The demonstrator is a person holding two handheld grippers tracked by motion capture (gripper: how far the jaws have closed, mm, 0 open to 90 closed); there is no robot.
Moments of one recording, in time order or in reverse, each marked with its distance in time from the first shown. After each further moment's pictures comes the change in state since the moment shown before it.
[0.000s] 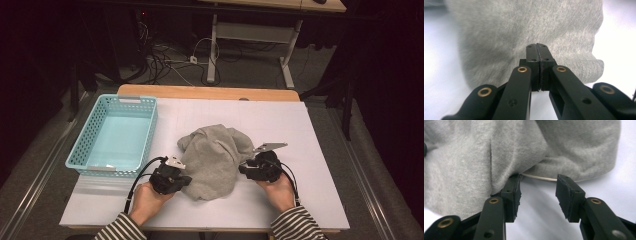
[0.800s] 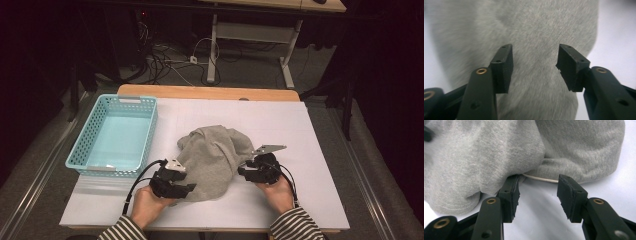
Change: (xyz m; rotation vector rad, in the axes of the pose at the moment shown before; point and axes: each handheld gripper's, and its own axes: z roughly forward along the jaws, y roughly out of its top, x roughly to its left) left arm -0.014 0.000 0.014 -0.003 0.042 -0.003; right arm 0.004 -0.003 0.000 -0.011 -0.003 -0.019
